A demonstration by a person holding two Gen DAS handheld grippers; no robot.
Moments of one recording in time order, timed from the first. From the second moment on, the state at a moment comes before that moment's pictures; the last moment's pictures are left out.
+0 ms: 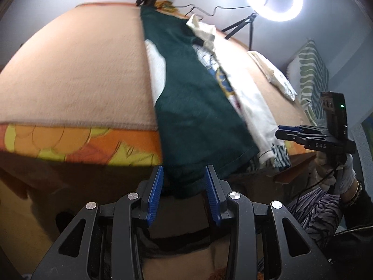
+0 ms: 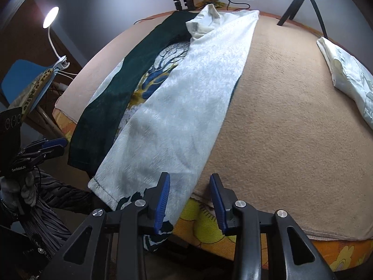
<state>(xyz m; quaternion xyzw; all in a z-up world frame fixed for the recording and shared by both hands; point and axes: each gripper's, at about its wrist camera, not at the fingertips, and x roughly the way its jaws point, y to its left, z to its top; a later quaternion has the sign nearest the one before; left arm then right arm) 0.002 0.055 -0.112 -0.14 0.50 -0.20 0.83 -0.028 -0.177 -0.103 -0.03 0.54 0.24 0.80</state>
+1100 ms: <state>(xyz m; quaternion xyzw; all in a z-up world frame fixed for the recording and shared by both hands) 0.002 0.072 -0.116 -0.21 0.51 -0.21 0.81 -0.046 -0.172 -0.105 -0.04 0.53 0.24 0.81</state>
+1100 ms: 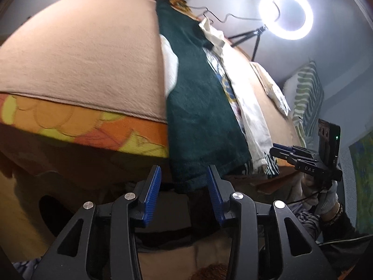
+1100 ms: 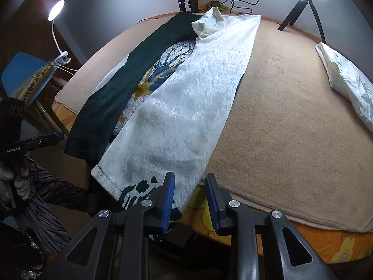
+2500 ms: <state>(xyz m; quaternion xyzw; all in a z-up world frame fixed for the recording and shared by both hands) 0.009 0.074 -0.101 -0.25 0.49 -0.27 0.79 -0.052 -0.213 -0.111 0.15 0.56 0.29 0.76</state>
